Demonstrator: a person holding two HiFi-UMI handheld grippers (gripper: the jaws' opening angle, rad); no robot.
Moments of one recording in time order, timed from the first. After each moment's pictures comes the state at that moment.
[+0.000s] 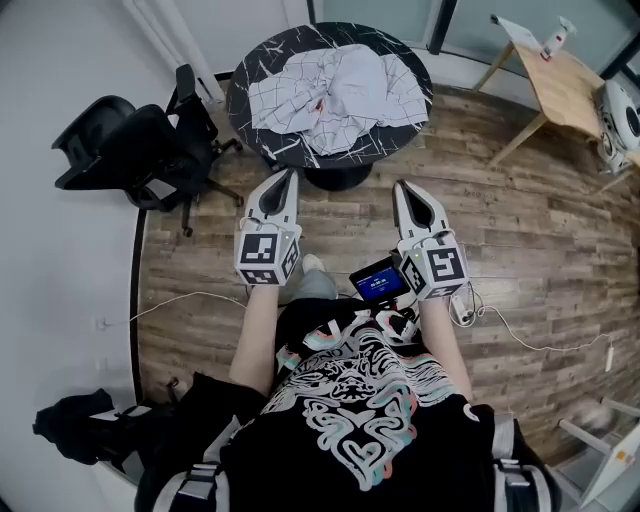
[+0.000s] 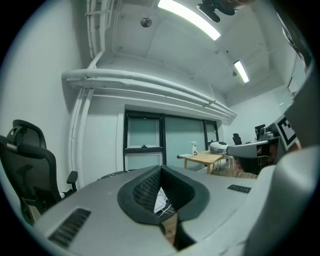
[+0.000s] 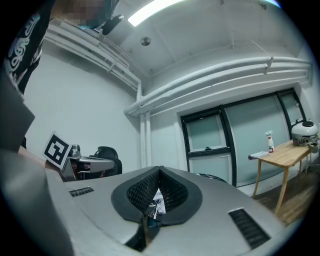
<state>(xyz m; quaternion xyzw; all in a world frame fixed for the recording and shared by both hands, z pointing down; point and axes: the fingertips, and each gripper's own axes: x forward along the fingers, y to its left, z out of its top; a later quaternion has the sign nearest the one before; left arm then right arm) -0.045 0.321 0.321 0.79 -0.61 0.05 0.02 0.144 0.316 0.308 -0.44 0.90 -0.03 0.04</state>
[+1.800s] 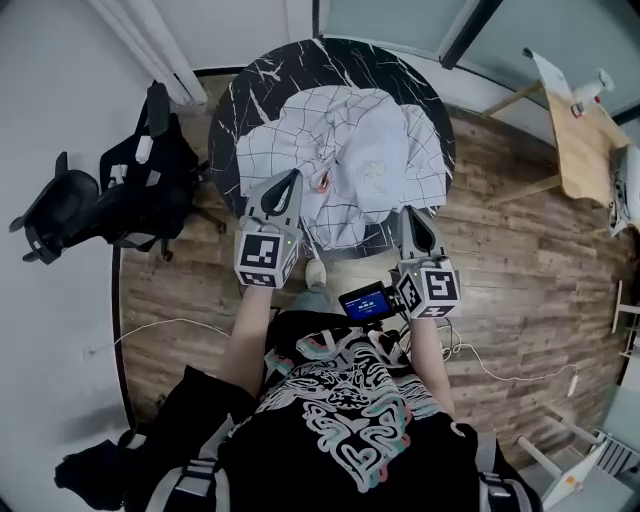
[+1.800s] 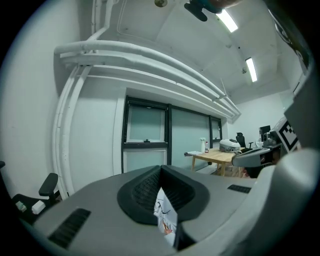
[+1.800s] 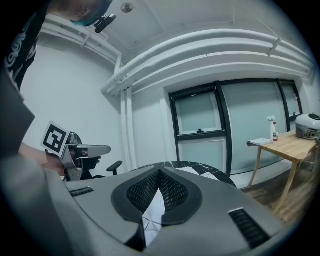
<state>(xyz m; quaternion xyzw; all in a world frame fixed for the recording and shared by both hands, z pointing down) -0.124 0.026 0.356 0.80 -0.59 0.06 0.06 0.083 0.037 0.373 -0.48 0.87 -0.10 -0.04</state>
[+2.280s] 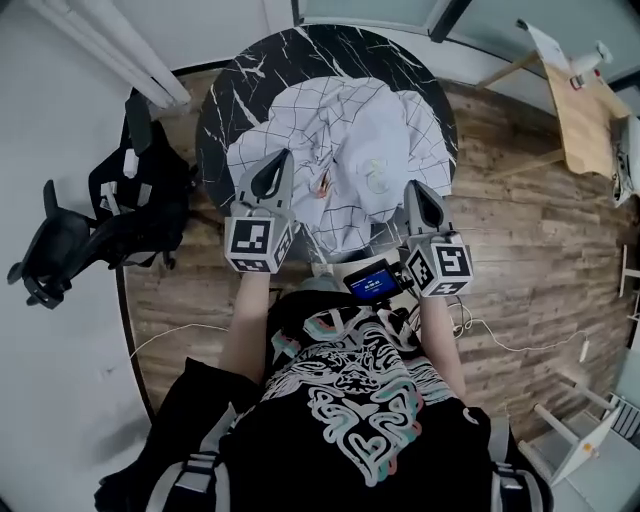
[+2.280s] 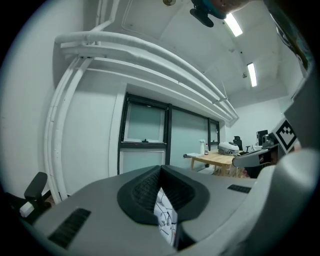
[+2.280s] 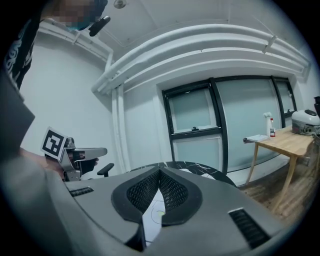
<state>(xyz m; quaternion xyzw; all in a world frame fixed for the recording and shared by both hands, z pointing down) -0.150 -0.041 0.364 0.81 -0.57 0.04 0.07 0.072 -0.025 0.377 -0.51 0.85 -0.12 -0.04</state>
